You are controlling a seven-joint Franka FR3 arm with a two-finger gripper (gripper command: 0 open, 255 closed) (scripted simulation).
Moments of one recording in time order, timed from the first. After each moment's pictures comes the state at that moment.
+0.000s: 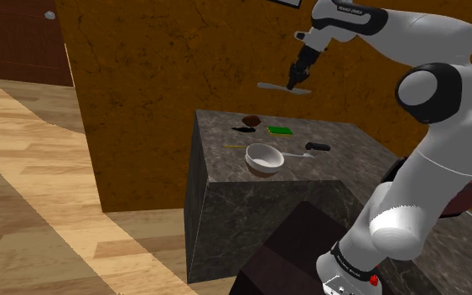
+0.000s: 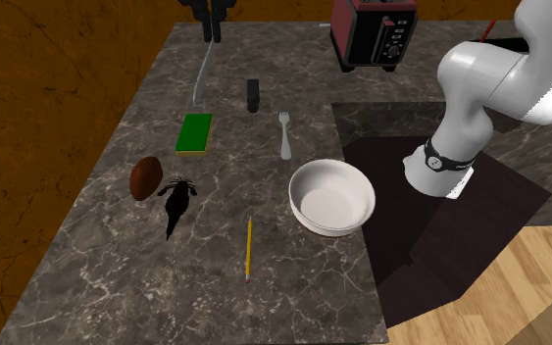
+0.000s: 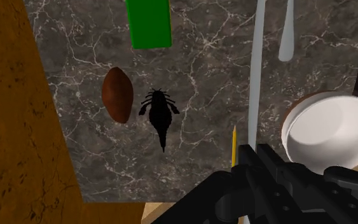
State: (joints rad) arm 0.14 0.04 -0.68 -1.53 0.21 1.62 -1.52
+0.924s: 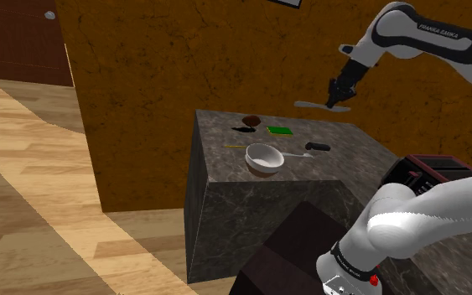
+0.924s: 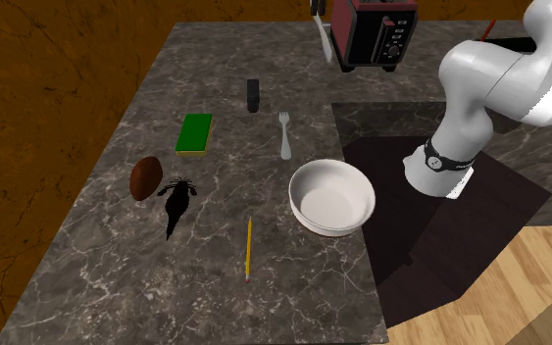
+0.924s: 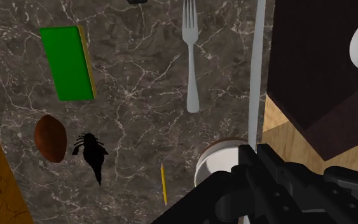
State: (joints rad) arm 0.05 -0.59 -0.54 -2.04 -0.11 1.60 -1.41
